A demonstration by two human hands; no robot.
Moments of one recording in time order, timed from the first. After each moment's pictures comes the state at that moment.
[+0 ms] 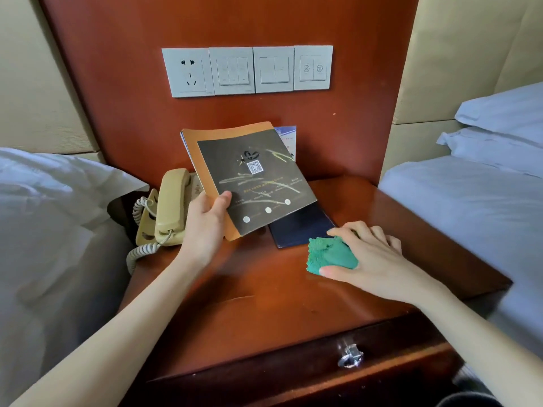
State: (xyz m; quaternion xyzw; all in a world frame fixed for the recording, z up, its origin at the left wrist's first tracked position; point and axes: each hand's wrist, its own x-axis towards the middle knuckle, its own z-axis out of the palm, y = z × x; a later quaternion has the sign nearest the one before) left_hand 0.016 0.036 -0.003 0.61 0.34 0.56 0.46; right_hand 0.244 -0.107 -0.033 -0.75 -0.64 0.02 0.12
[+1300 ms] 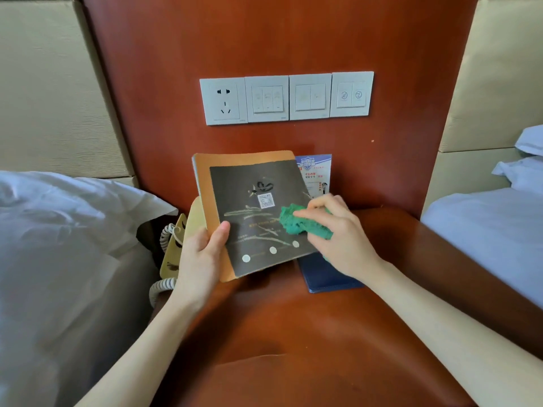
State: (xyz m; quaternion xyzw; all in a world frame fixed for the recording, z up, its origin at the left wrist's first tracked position) left_hand -0.021 0.063 -0.013 0.59 0.34 0.58 0.44; right_hand 0.211 0.023 0.001 -0.47 -0.74 -0.12 0.45
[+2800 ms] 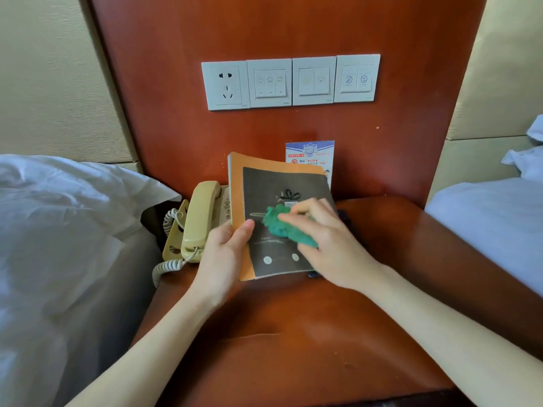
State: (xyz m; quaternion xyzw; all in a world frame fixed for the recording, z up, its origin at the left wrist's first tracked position) left_hand 0.000 0.035 -0.018 0.58 0.34 0.53 0.52; right_hand 0.188 -0.006 -0.005 -0.47 -0.80 -0.09 0.36
